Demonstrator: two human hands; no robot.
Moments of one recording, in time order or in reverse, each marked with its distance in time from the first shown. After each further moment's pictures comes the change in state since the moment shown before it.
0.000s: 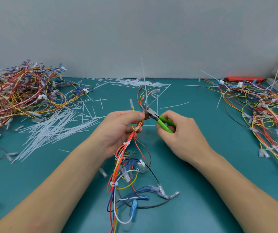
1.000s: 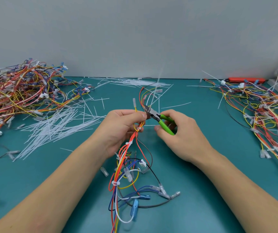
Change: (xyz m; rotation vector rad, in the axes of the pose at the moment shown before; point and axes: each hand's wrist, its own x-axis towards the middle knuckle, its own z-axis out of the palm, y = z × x) left_hand -0.002 0.001 0.002 0.063 0.055 0.041; right_hand 0.001 0.000 0.001 0.041 -0.013 -0.025
